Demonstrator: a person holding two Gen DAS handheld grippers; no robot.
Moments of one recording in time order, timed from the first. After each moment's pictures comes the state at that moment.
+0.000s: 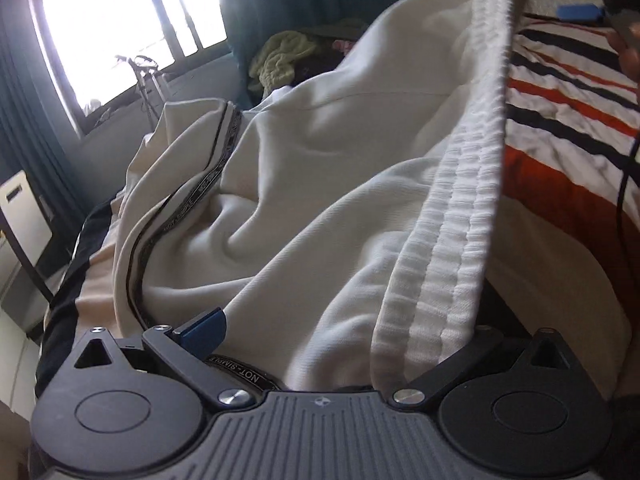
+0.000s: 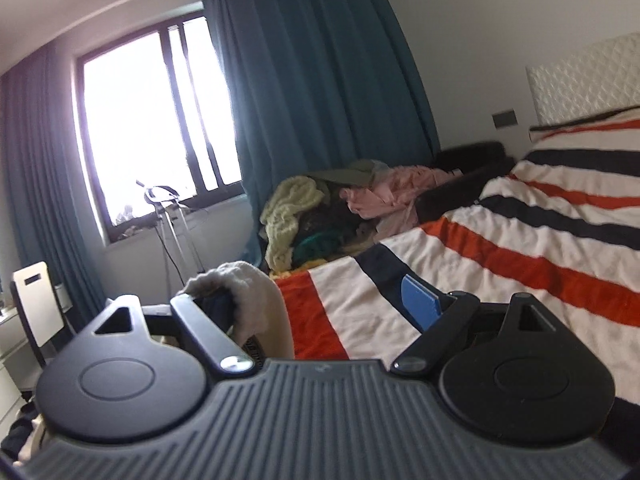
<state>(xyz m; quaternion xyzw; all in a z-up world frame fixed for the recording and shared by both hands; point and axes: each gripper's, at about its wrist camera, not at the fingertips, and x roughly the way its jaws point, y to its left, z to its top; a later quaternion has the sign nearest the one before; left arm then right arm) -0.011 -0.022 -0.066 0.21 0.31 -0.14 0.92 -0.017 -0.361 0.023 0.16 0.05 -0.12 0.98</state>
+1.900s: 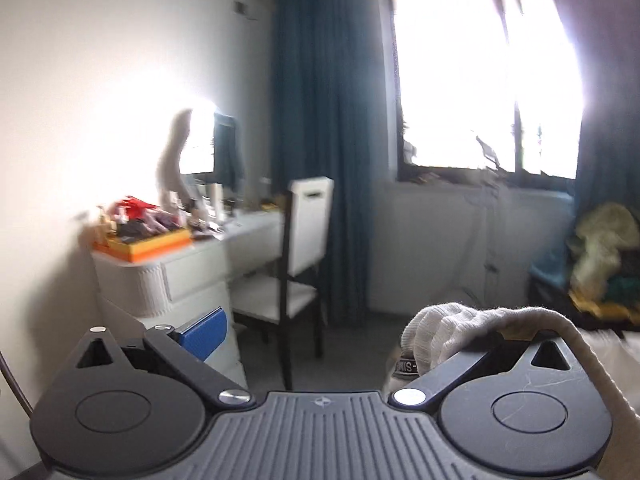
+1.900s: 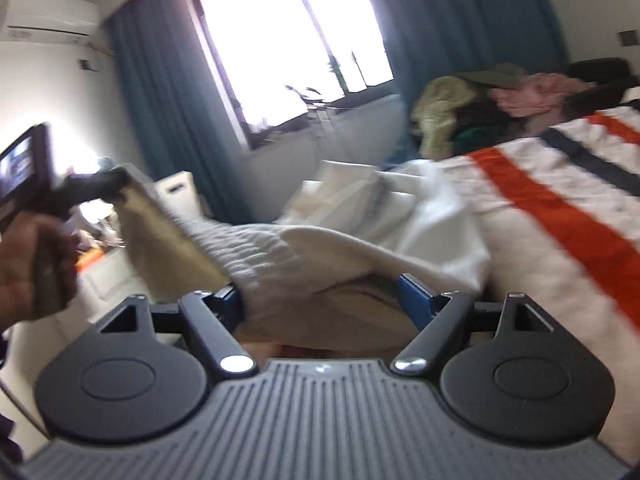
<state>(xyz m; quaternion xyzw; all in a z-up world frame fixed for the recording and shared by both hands) 0.154 0.310 0.153 -0.02 0.13 0.26 0.96 -0.040 -0.099 0.009 0.19 0.14 0.13 0.96</state>
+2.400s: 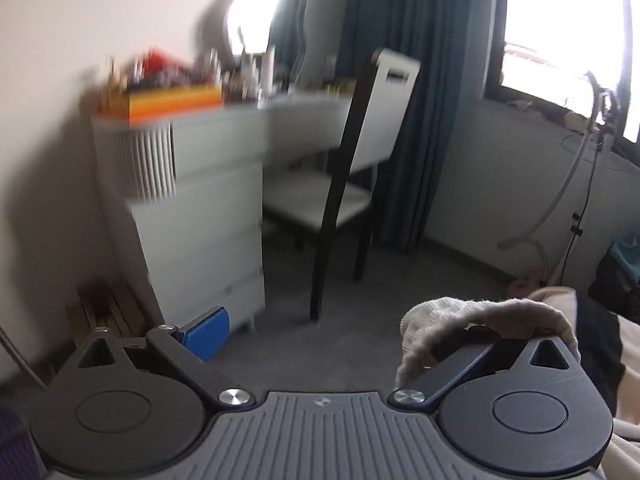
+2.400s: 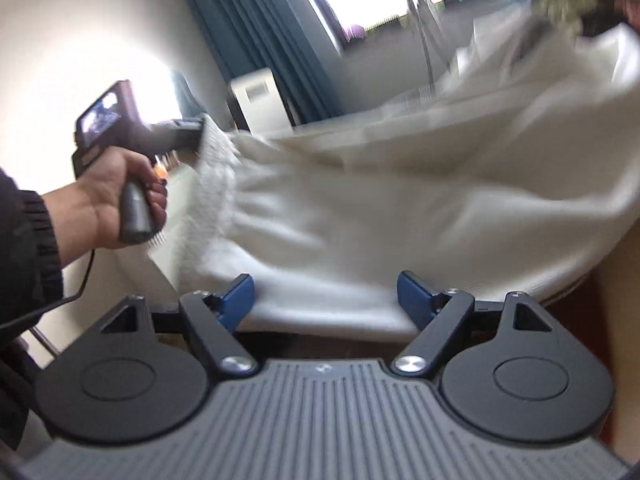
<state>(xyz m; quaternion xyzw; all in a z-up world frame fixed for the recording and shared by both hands) 0.314 0.485 -0.005 -0.13 0.27 0.31 0.90 0.138 0.028 -0.081 0.17 0.27 0.27 0.91</state>
